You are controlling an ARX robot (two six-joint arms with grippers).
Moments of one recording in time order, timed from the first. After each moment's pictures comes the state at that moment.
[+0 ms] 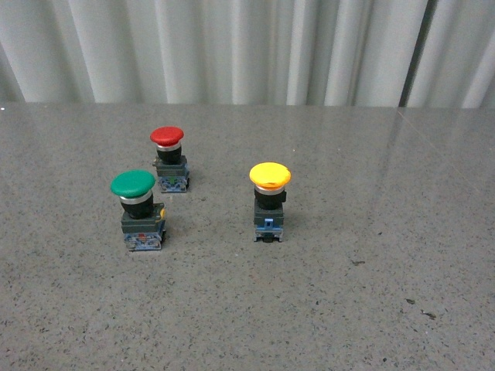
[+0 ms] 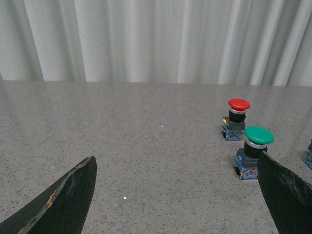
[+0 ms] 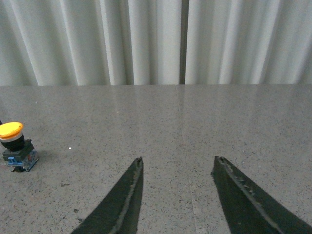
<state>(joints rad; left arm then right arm) 0.00 0.01 0.01 0.00 0.00 0.00 0.00 0.00 0.01 0.00 0.00 0.01</state>
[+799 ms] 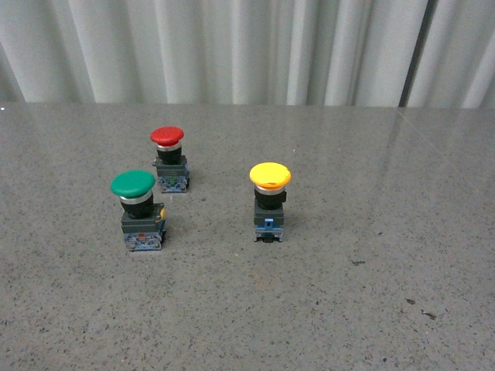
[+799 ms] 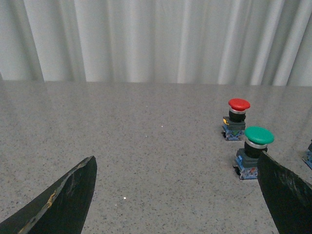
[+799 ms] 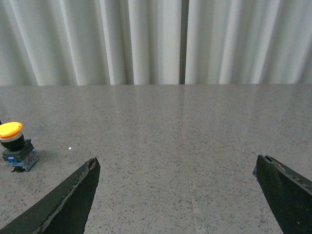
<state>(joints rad) 0.00 0.01 0.01 0.00 0.00 0.00 0.00 0.00 0.01 0.00 0.00 0.01</state>
